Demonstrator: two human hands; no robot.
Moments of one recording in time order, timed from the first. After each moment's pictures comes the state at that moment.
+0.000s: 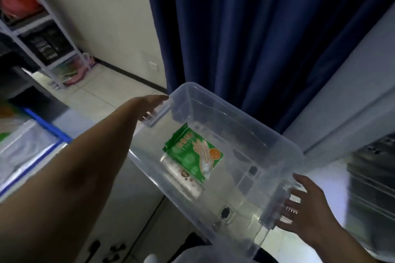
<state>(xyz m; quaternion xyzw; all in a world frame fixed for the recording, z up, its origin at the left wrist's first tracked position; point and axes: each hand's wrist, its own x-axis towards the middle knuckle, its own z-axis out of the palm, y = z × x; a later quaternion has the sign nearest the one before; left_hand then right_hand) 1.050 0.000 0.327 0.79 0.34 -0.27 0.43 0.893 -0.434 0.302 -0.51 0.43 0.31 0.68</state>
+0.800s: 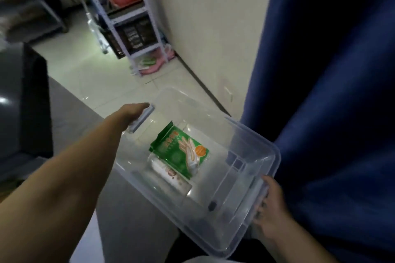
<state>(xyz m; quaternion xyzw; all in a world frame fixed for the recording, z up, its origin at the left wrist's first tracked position) 1.294 0.378 0.317 0.66 0.62 -0.05 0.43 1.375 -0.017 0.265 -0.61 0.29 0.46 0.58</state>
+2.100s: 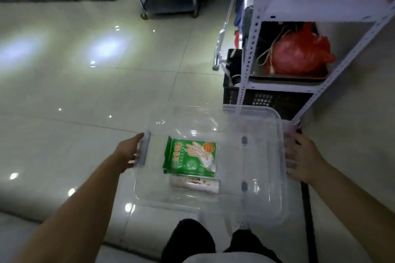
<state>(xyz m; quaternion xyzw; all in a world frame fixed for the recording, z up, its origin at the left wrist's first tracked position) 1.272 1.209 0.265 0.26 0.79 0.18 0.53 1.722 1.142 0.272 -0.69 -0.02 0.63 0.36</state>
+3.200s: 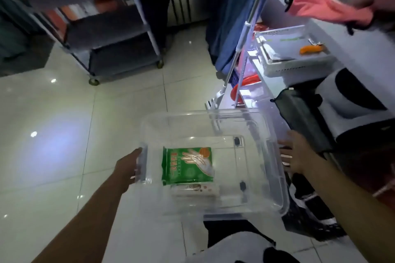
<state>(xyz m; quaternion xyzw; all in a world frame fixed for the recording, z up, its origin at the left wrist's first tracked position) 1.187 2.120 0.233 0.34 0.74 0.13 0.56 1.618 1.940 0.216 -0.70 0.11 0.55 0.44</state>
